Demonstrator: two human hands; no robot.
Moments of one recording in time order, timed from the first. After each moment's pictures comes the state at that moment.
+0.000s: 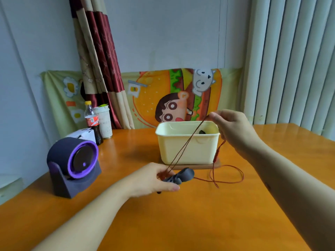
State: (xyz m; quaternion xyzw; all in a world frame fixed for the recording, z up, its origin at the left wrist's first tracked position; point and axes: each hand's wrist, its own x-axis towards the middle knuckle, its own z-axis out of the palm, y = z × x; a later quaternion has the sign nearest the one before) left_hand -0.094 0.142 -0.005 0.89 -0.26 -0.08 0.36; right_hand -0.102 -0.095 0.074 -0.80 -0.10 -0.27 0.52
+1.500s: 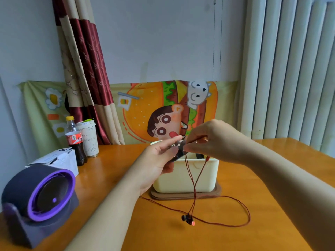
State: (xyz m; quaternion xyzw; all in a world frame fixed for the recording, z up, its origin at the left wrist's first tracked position) left_hand -0.034 0.095 0.058 0.71 -0.21 -0.01 0.67; right_hand -0.054 -0.085 0.116 -0.91 -0.29 -0.22 0.19
